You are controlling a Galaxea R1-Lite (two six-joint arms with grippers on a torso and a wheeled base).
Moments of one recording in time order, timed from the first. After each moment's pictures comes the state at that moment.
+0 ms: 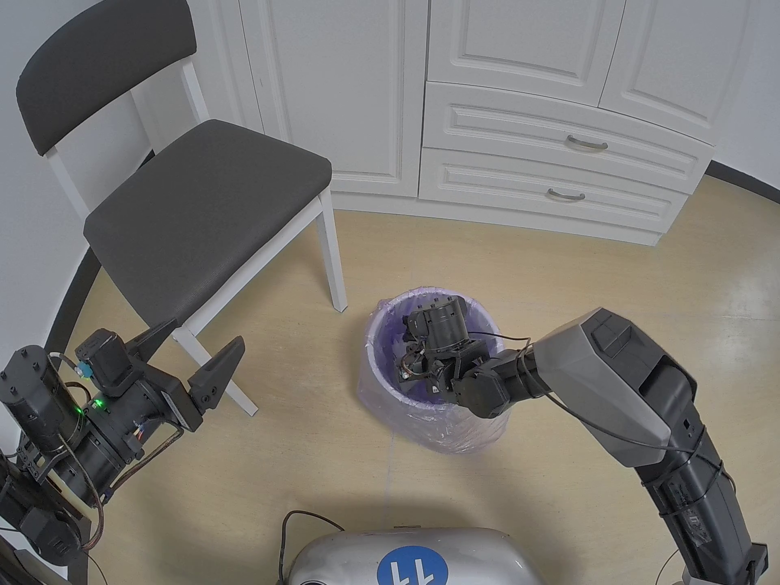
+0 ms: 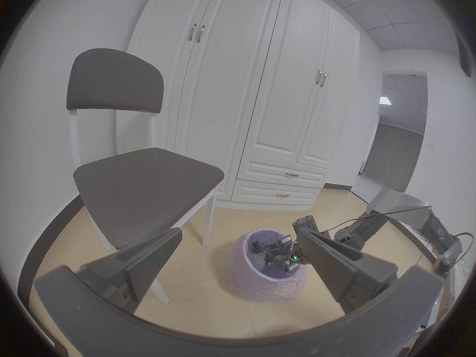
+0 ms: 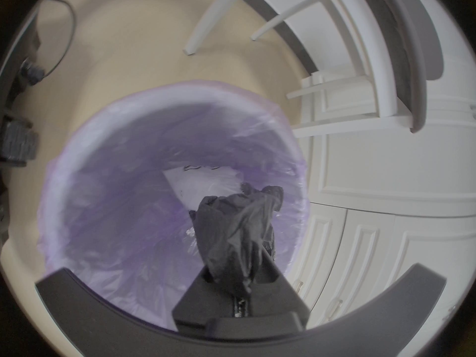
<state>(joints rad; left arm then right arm) -0.37 1.58 -0.10 -1.53 -0.03 -0.09 0.61 2.66 -1.78 -0.37 -0.44 -1.44</state>
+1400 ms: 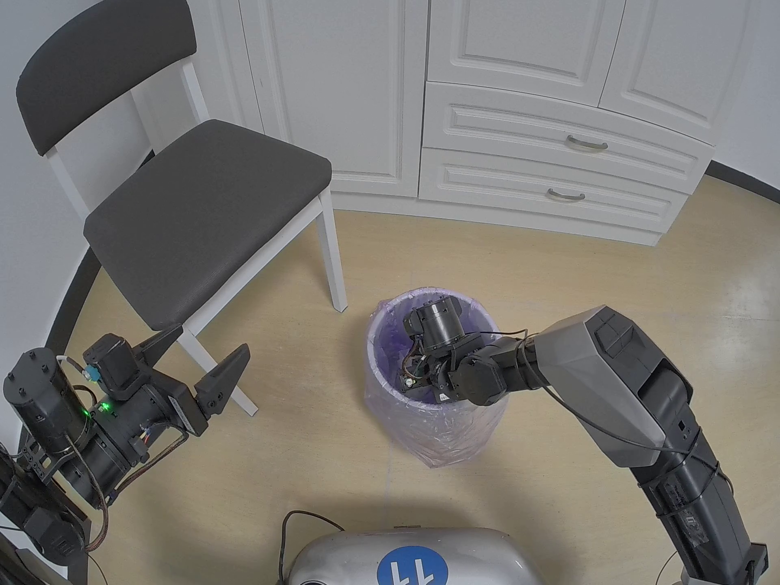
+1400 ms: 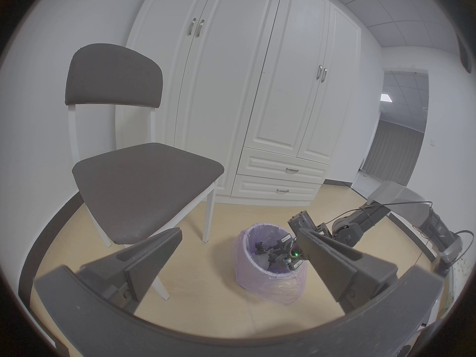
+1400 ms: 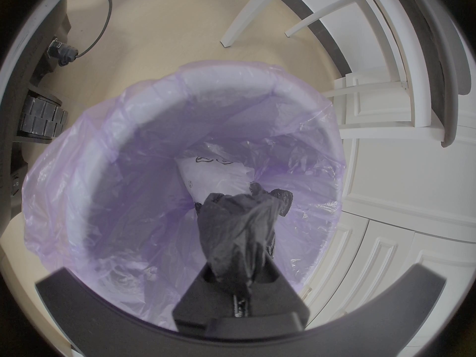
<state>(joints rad) -0.38 1.61 -0.09 -1.53 -0.03 -0.09 0.60 2.68 -1.90 -0.11 -0.44 -1.46</state>
